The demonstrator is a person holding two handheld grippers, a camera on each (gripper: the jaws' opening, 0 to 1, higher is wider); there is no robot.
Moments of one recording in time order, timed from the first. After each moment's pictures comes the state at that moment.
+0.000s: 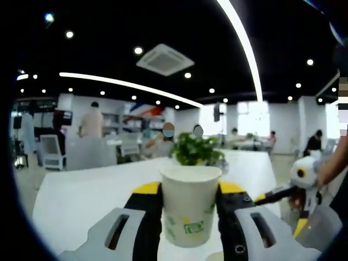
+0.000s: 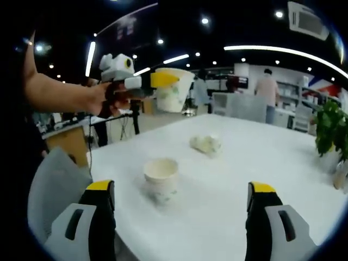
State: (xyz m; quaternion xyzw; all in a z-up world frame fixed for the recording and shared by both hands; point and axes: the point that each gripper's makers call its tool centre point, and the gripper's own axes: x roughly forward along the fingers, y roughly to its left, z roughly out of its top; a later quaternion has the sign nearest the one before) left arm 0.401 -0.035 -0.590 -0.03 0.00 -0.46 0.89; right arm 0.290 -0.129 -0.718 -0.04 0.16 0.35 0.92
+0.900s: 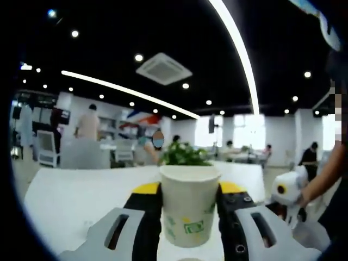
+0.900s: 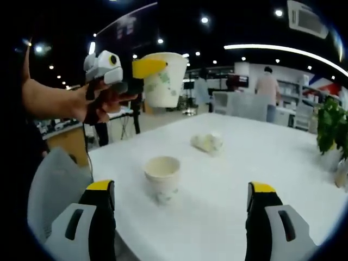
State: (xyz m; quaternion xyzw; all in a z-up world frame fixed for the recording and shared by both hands) left arm 0.359 -0.053 -0.579 -0.07 -0.03 -0.47 0.88; right arm 0.290 -0.127 -0.723 -0.04 0.16 0.35 0.92
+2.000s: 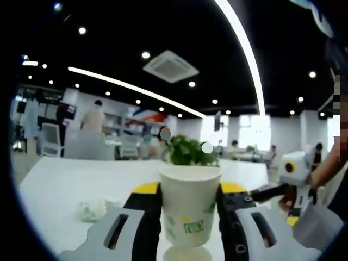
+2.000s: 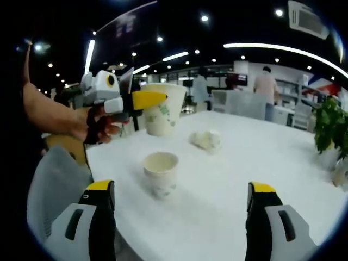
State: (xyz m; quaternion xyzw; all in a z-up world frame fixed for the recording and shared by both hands) left arm 0.361 -0.054 -0.643 -0.08 -0.01 -0.45 0.89; right arm 0.287 -0.138 -0.725 -0.05 0.16 0.35 0.92
